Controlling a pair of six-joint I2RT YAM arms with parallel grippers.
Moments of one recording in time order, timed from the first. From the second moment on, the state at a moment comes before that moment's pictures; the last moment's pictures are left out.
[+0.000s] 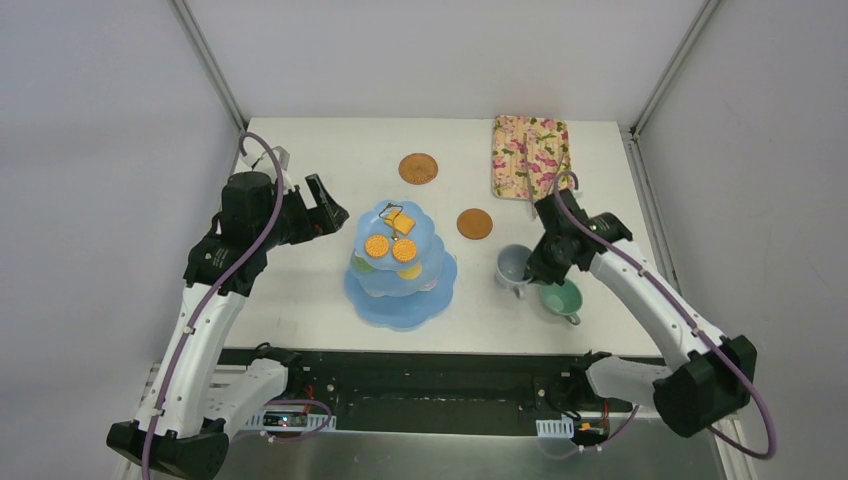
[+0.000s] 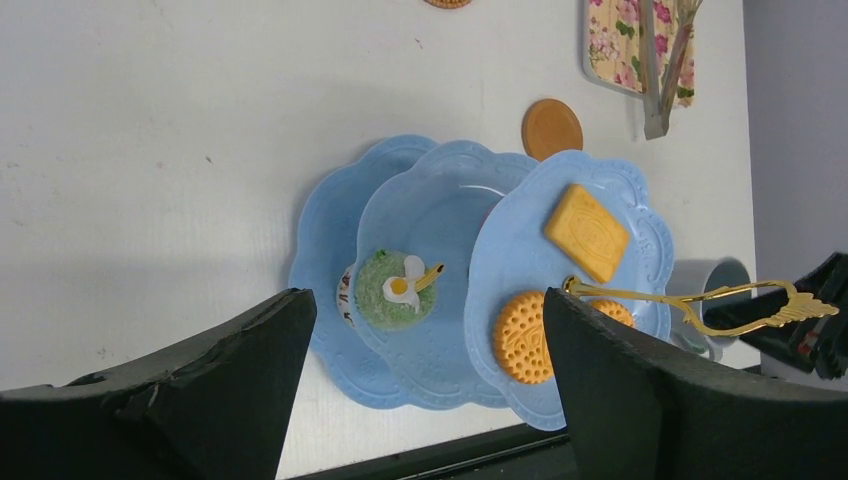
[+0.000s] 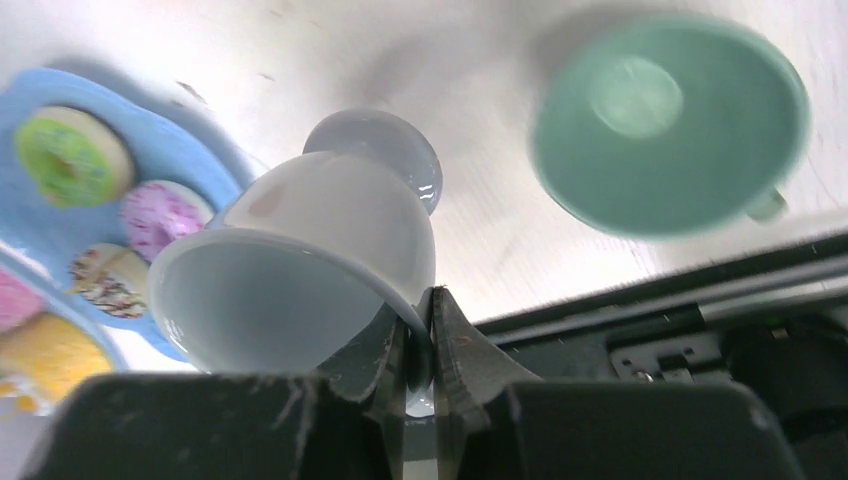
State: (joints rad) left arm -0.22 0.89 1.12 -0.75 0.10 -0.50; right arm 0.46 1.13 1.00 -1.12 0.09 1.00
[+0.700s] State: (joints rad) left arm -0.24 0.83 1.12 -0.76 0.10 -0.41; right arm 0.46 1.84 1.63 -1.00 0.13 0.83
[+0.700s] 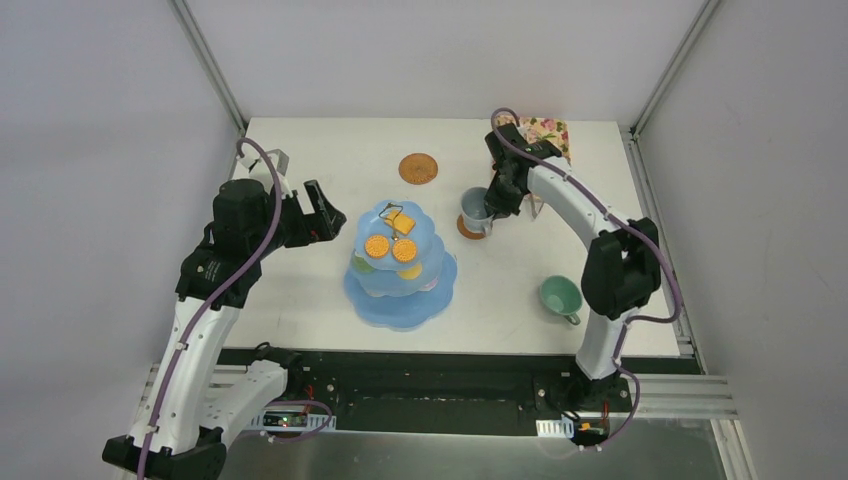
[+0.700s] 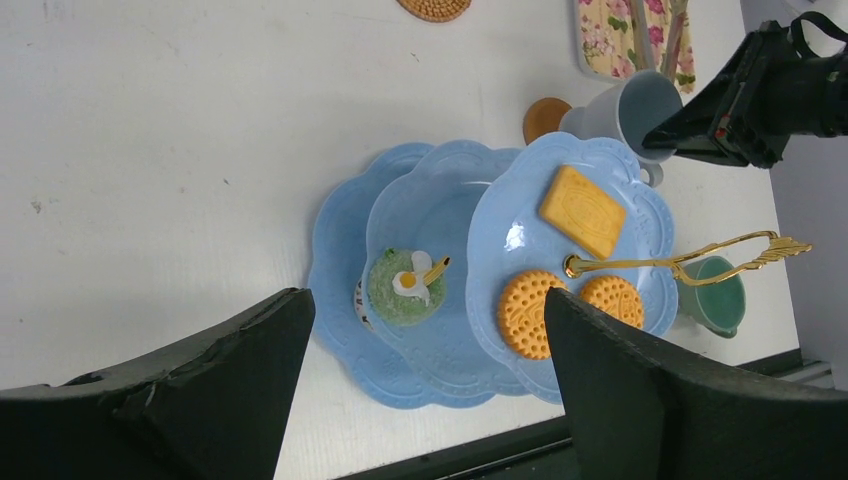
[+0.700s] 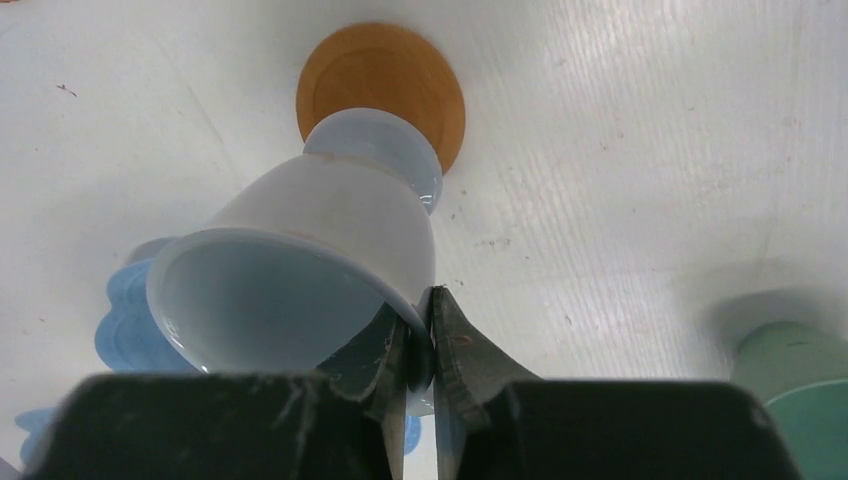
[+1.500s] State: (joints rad) left arm -0.24 0.86 1.12 -0.76 0.07 -0.39; right arm 0.45 1.97 1.73 -1.01 0.14 0.79
